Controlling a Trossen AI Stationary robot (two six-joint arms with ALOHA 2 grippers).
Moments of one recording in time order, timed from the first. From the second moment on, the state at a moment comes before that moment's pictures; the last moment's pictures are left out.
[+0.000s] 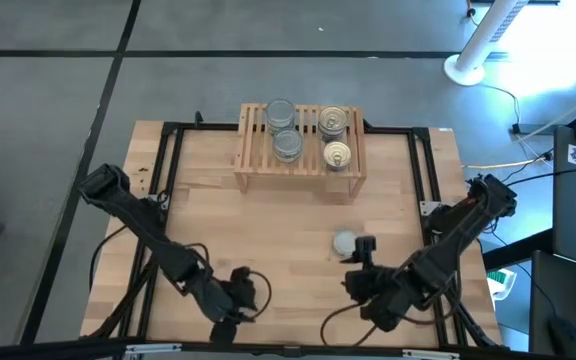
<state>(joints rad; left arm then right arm) -0.72 1.64 1.12 -0.22 -0.18 -0.67 0.76 1.66 1.56 -1.06 0.58 0.45</state>
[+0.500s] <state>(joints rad) -0.77 1.73 1.12 -0.24 -0.10 -0.79 0.75 1.66 1.28 -0.40 0.55 0.21</state>
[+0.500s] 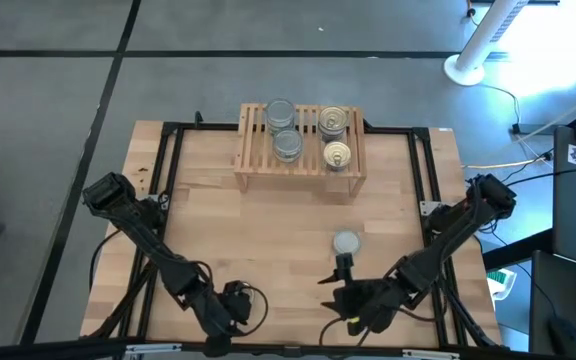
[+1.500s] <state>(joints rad) -0.74 1.73 1.12 -0.39 -0.16 -0.93 0.62 1.97 1.21 0.19 0.35 -0.19</state>
